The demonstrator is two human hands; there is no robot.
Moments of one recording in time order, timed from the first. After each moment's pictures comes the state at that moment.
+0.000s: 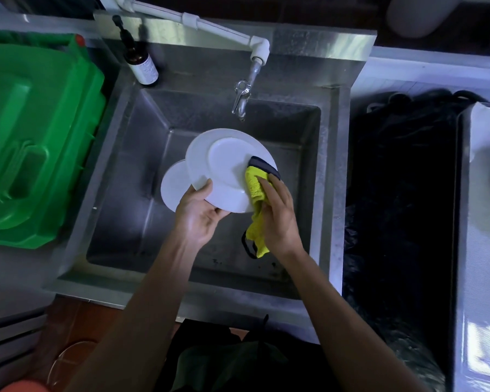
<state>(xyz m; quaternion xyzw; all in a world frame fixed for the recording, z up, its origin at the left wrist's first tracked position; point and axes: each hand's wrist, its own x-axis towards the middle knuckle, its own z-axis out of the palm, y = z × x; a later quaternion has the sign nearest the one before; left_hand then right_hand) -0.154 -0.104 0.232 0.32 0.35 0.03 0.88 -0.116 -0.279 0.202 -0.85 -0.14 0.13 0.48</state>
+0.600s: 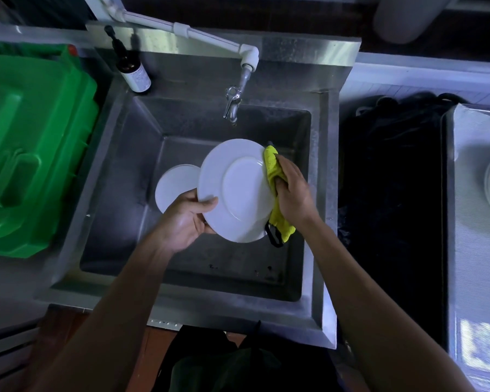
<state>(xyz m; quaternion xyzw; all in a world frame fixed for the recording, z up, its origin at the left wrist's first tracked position) -0.163 -0.087 0.253 0.50 0.27 -0.15 0.81 -0.049 -0.300 0.216 -0.86 -0.10 0.17 0.46</state>
